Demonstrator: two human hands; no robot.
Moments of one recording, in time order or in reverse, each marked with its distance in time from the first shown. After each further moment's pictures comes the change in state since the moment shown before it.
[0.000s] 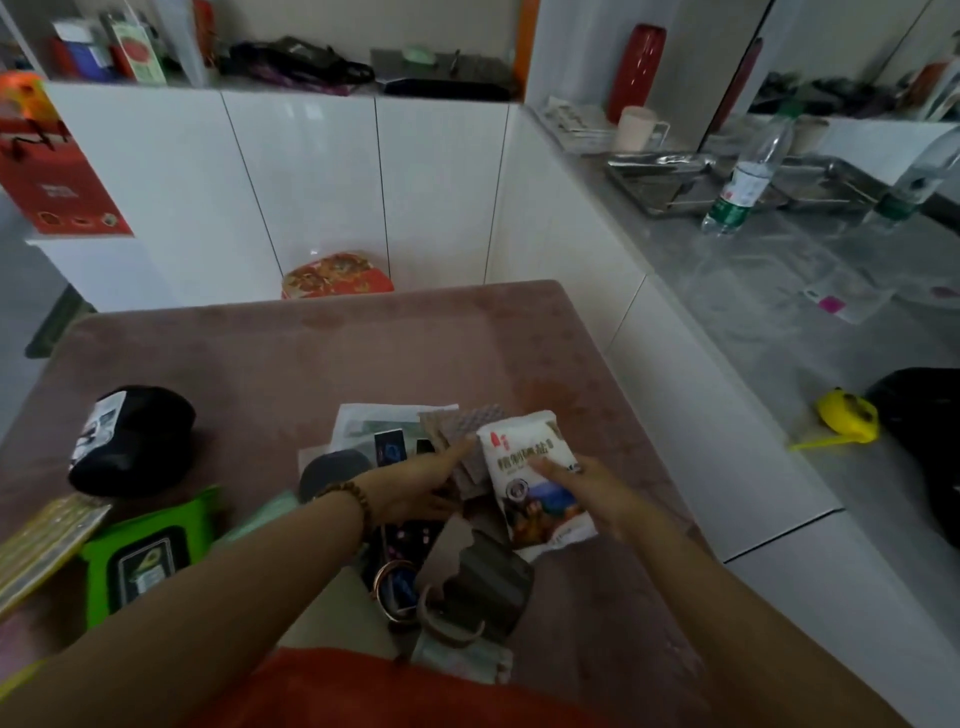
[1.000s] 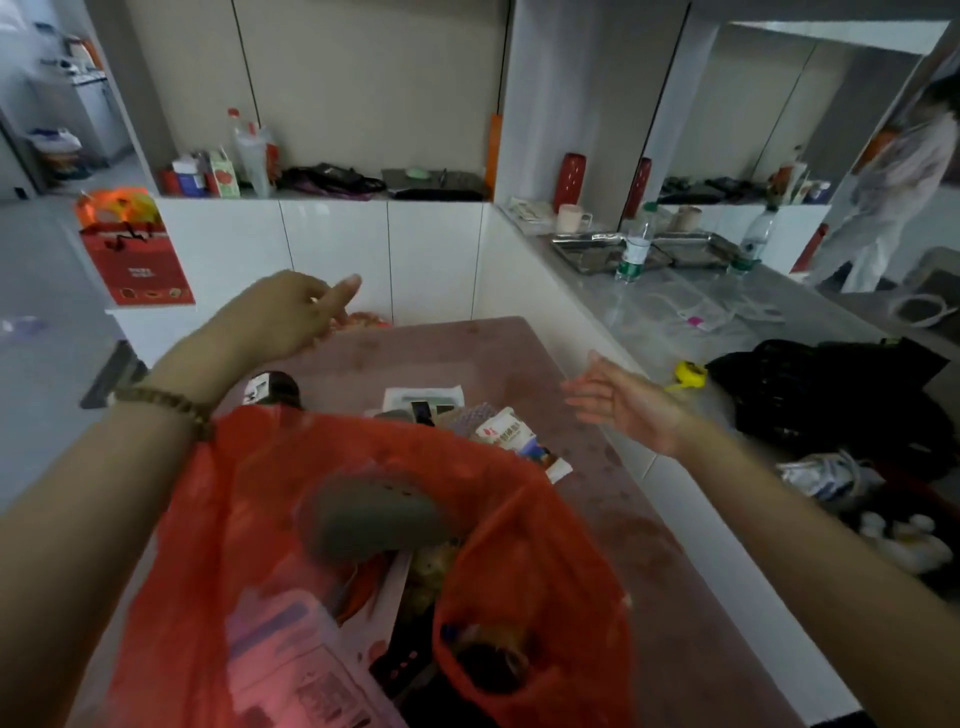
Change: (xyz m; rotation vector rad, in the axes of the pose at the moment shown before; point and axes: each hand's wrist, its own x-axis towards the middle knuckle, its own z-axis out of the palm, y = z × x) left_hand -0.406 -0.010 -0.045 0.845 0.745 0.744; right_hand -0.313 -0.076 0.031 0.094 0.050 -0.307
